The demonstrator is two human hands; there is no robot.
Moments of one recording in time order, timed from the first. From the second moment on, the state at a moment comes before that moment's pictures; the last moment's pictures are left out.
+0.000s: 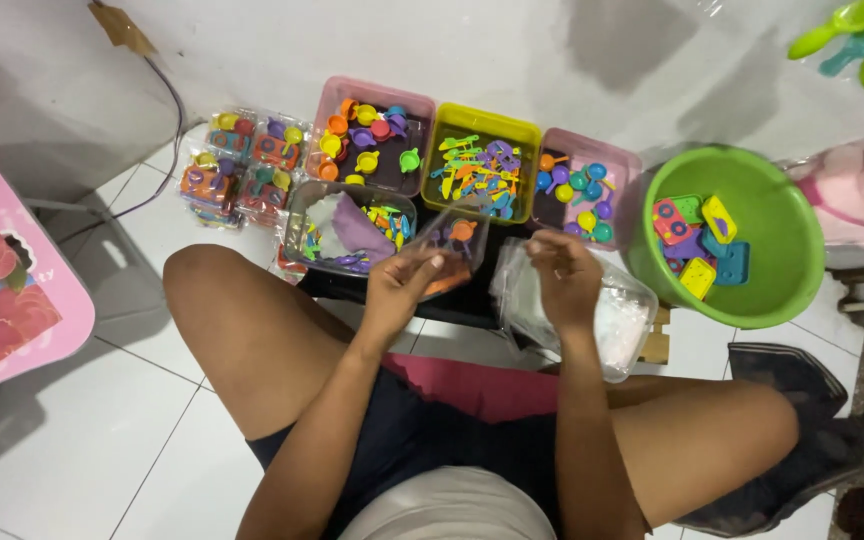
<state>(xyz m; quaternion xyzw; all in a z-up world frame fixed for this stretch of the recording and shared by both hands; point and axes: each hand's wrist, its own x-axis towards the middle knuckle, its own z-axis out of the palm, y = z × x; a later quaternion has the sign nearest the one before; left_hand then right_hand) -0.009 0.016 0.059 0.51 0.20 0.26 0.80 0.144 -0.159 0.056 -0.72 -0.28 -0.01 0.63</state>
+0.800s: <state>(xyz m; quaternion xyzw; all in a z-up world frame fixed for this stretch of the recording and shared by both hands) -0.025 0.031 0.074 0.73 0.08 0.30 0.61 0.070 -0.118 0.072 -0.72 -0.36 0.13 0.57</state>
